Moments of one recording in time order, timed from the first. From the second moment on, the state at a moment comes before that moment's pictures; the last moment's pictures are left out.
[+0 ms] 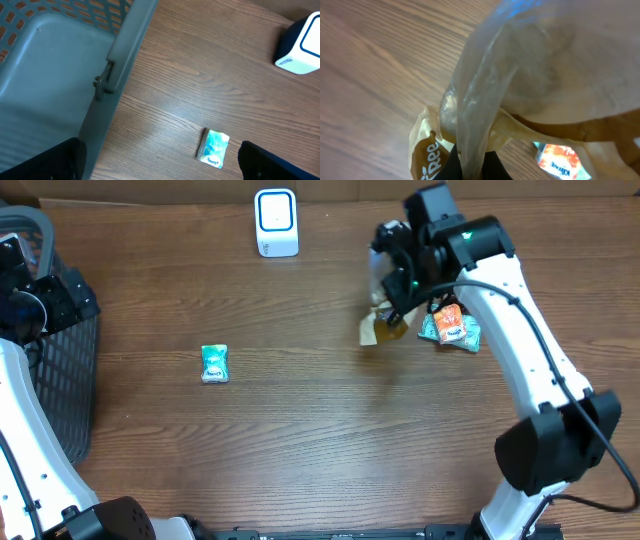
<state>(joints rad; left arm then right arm) 0.50 1.57 1.77 -1.18 0.17 0.00 0.29 1.91 1.87 -1.21 -0.14 -0.26</state>
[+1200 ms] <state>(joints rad) 0.50 1.57 1.77 -1.18 0.17 0.00 0.16 1.84 1.81 -1.21 -0.24 -0.30</state>
